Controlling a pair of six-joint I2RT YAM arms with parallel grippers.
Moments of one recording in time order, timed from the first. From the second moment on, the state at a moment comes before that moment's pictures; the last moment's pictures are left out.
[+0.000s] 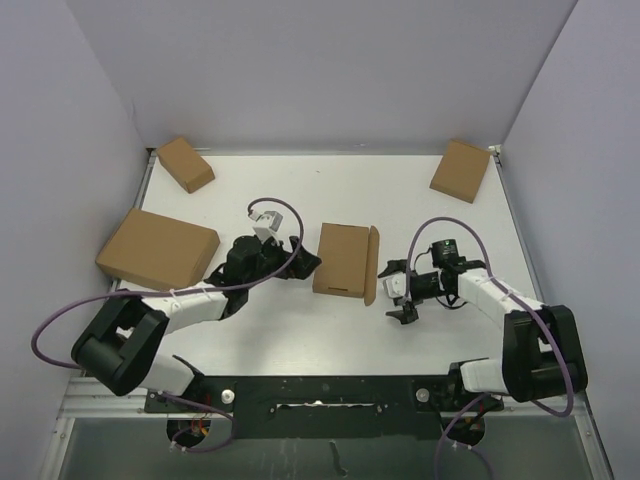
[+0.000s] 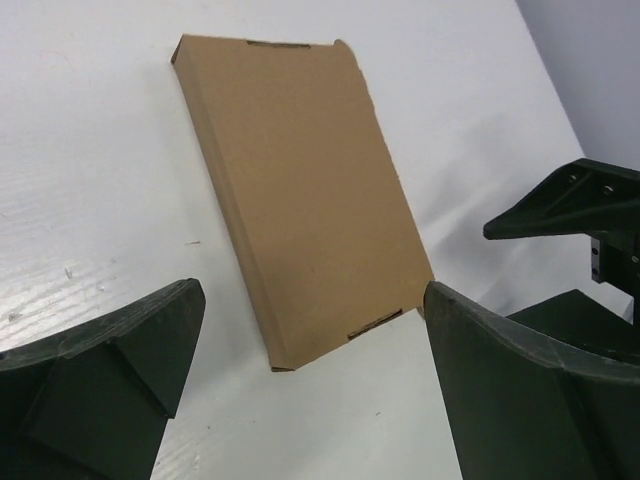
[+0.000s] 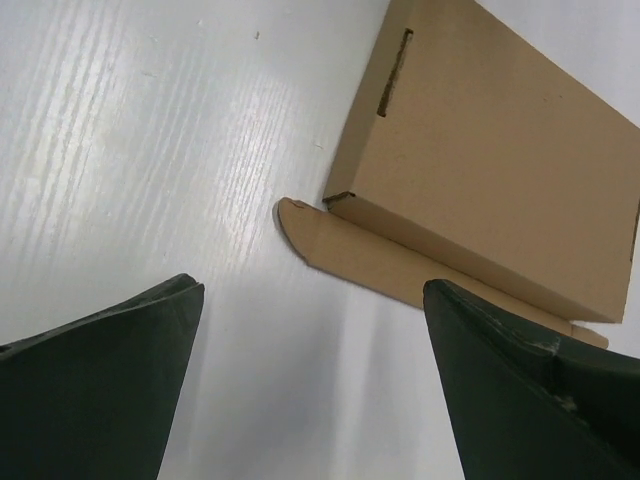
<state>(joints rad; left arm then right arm) -0.60 1.40 0.52 0.58 0.16 -0.59 0.14 1.33 0.62 -0.56 -0.98 -1.66</state>
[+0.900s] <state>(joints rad) -0.60 1.66 0.67 0.40 0.14 -0.52 0.35 1.41 0.59 -0.27 -0.72 -1.61</state>
